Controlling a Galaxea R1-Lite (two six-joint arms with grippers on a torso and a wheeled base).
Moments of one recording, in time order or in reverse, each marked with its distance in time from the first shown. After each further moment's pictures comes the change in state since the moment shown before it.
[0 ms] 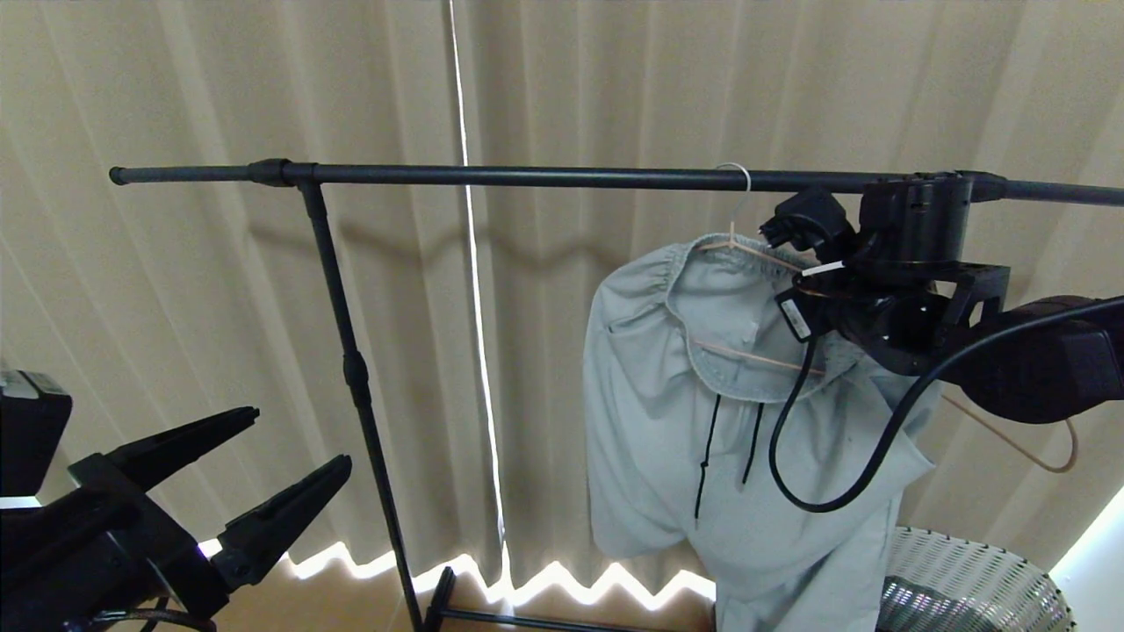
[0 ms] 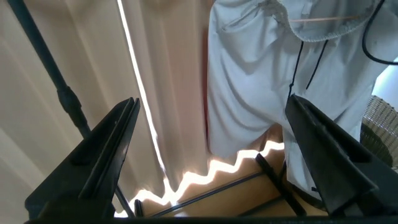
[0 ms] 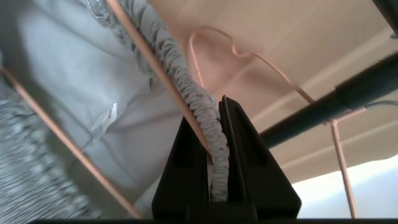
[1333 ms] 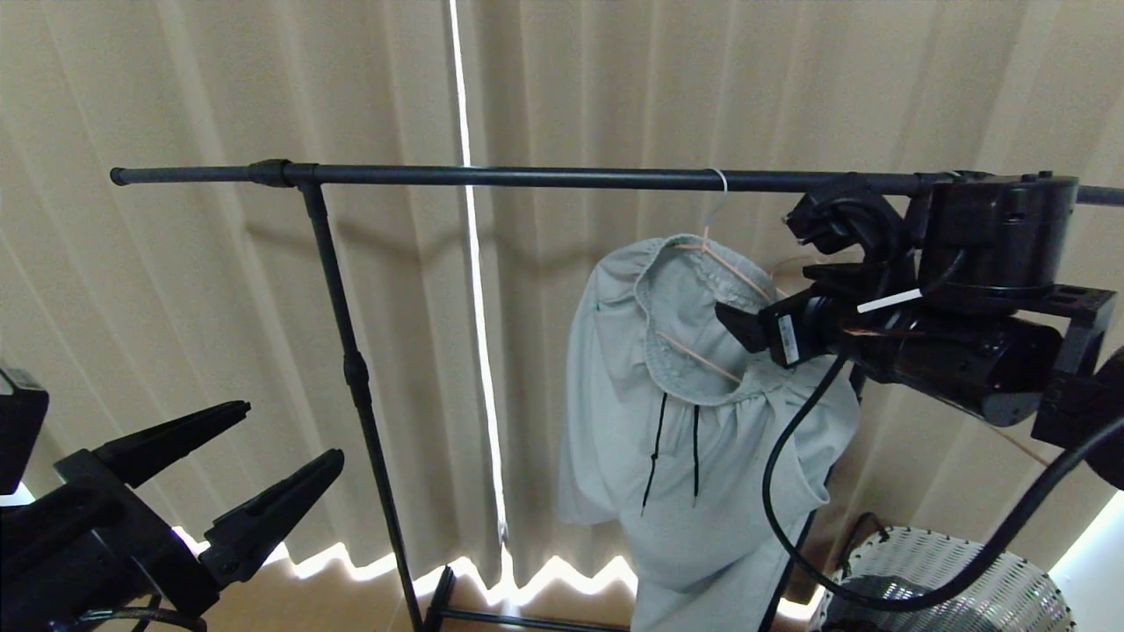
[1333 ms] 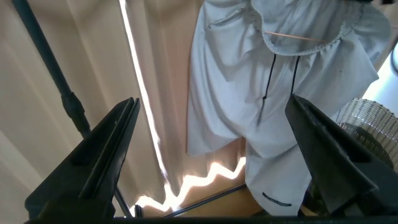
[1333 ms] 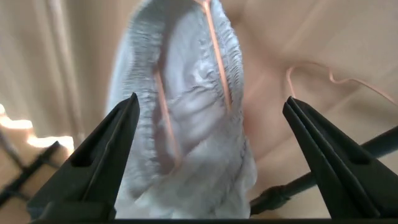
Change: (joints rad) left arm 0.006 -0.018 -0.003 -0.001 0.000 -0.002; right arm 0.111 -0.189 0.175 -0.012 0.328 0.239
